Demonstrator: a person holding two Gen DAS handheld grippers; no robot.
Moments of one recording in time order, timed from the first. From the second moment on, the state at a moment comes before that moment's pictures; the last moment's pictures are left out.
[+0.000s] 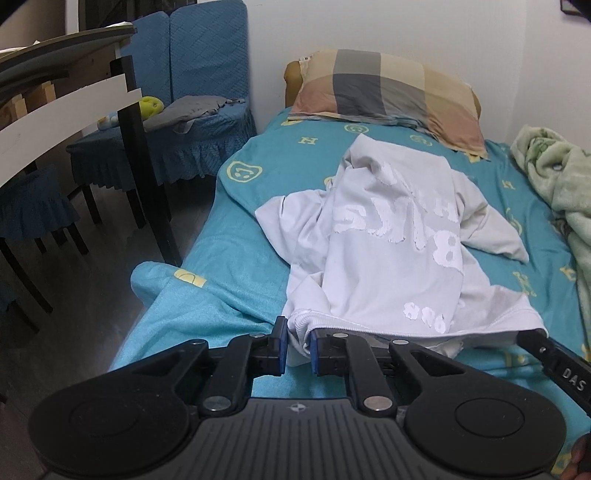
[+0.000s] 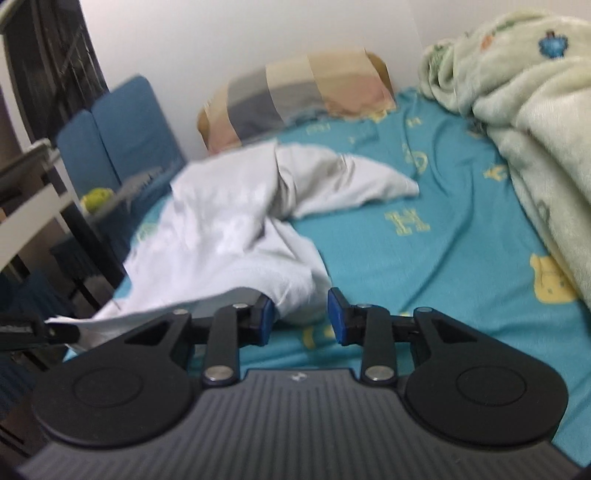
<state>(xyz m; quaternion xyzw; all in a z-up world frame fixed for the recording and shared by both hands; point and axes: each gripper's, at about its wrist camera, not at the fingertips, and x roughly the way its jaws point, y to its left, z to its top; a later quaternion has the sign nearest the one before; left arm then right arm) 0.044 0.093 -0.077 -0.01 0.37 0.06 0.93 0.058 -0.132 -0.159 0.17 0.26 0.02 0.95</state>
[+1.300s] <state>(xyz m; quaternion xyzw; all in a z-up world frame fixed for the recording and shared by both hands) -0.214 0.076 0.315 -0.07 -0.07 -0.01 0.99 -0.166 -0.160 0.224 0.10 -0.16 0.09 0.98</state>
